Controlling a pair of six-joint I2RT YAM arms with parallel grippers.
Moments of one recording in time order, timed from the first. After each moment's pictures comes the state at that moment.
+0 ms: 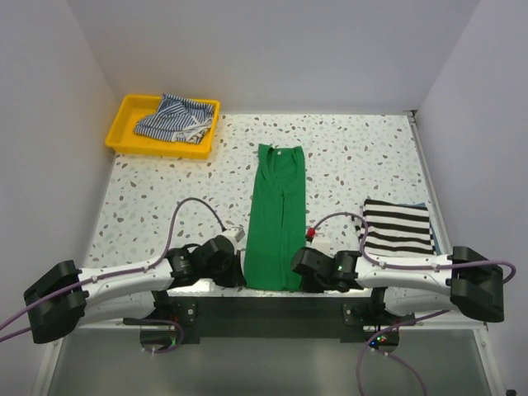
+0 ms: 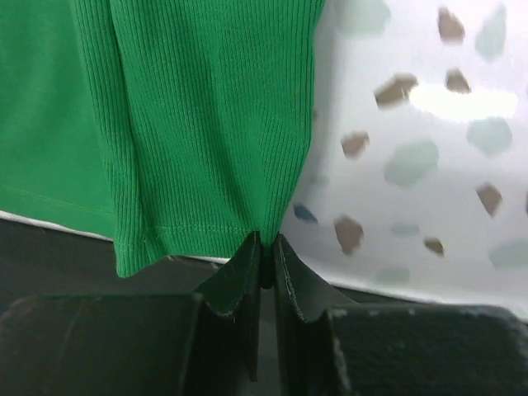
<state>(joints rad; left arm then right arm) -1.02 1.04 0.36 -0.22 0.06 -0.84 1.22 1.17 0.52 -0.55 0.25 1.22</state>
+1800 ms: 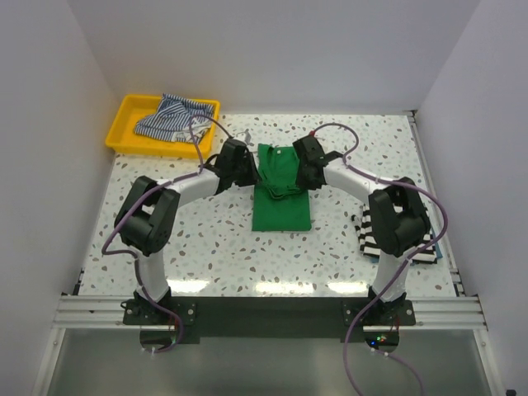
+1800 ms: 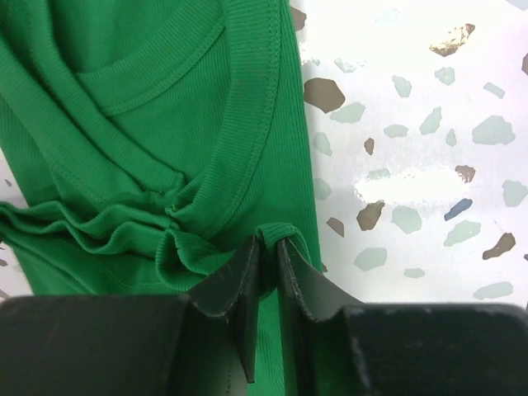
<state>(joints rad) -0.50 1.90 1.20 -0.02 0.08 -0.59 0.49 1.88 1.35 -0.51 0.24 0.63</state>
